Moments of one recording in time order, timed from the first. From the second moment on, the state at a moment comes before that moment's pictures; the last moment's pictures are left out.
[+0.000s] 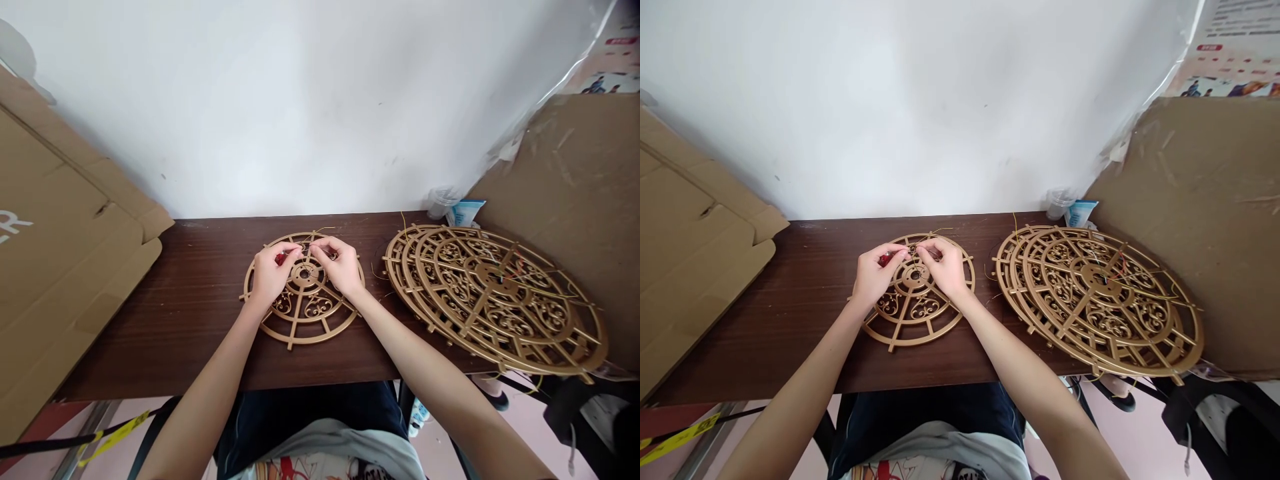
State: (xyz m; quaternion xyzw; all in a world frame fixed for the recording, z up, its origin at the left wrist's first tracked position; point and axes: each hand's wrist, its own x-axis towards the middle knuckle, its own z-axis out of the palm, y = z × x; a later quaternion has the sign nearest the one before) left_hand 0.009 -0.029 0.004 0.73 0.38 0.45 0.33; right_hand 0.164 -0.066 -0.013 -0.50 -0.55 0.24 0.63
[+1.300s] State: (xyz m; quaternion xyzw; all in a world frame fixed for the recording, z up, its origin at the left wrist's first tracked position) left_hand 0.010 -0.029 0.003 0.75 0.37 0.46 0.30; right_hand 0.162 -0.068 -0.015 -0.50 -0.64 0.18 0.56
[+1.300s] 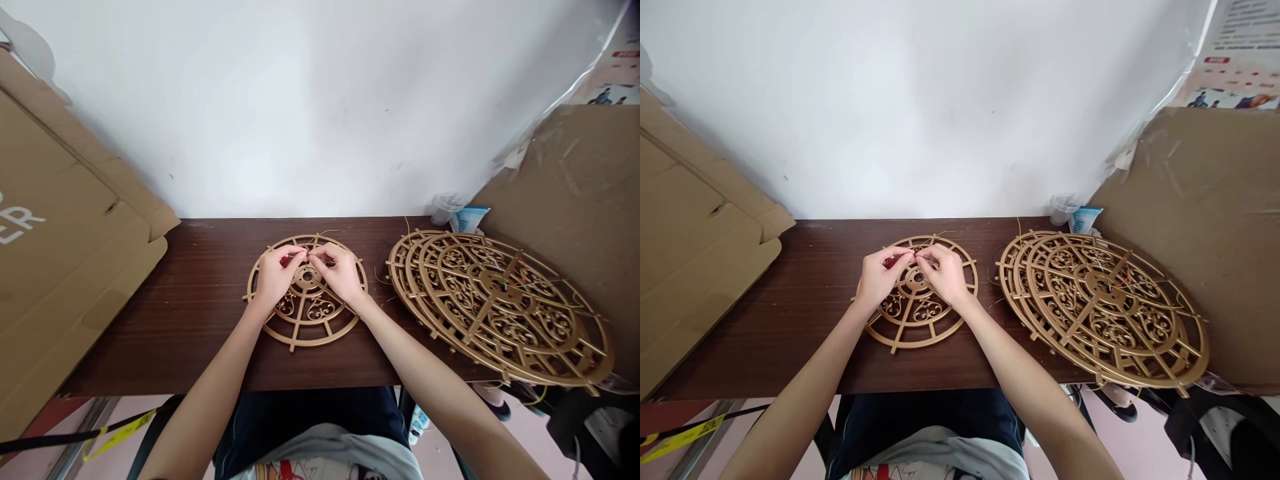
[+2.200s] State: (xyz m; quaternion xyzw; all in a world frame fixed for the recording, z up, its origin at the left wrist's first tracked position) left_hand 0.008 -0.028 0.006 0.70 0.38 0.51 0.31; right_hand 0.167 -0.069 -0.013 -0.55 -0.71 0.08 0.43
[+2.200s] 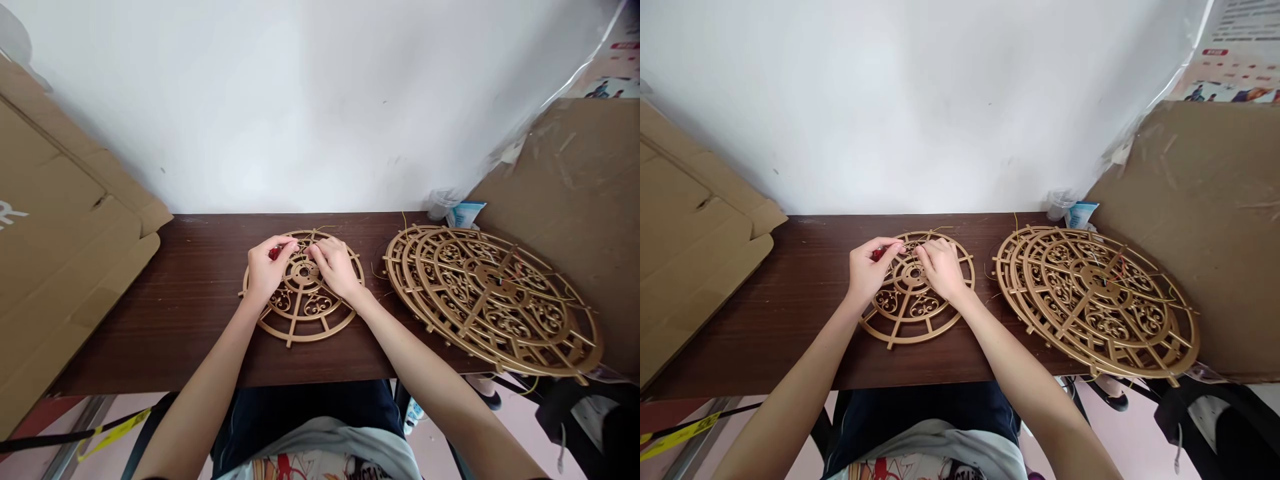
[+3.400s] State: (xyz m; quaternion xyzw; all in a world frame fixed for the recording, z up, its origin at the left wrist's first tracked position) left_hand 0.009 -0.025 0.002 0.69 0.38 0.53 0.32; right_hand 0.160 -0.069 -0.013 -0.50 -0.73 0.13 0.43
